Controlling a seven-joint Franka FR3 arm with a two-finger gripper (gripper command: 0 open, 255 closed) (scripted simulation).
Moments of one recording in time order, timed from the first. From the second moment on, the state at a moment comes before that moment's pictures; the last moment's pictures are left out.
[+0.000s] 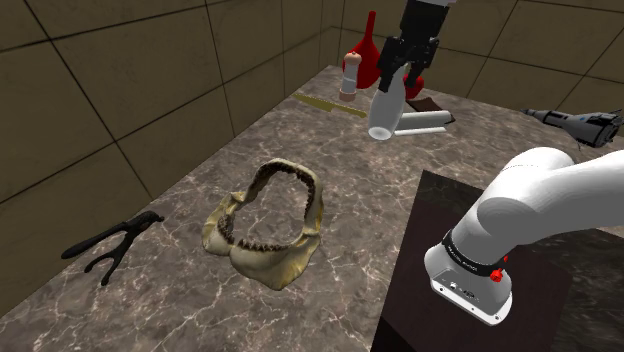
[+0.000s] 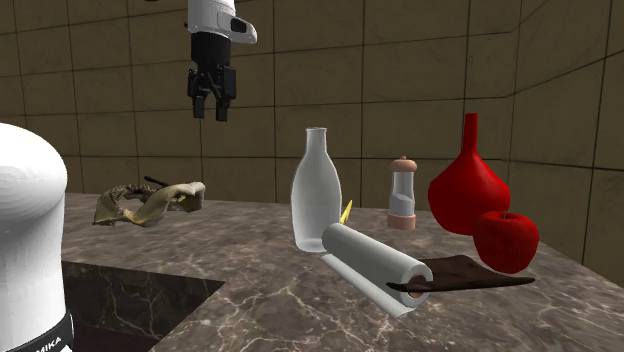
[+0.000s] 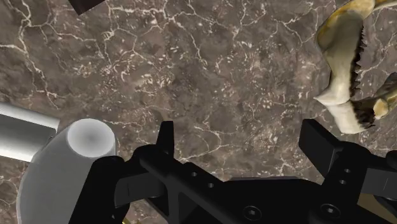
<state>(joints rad) -0.02 -0.78 -0.02 -2.39 0.12 1.62 0.09</state>
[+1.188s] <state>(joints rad) -0.01 -0.68 -0.44 -2.52 -0.20 1.80 -0.66</state>
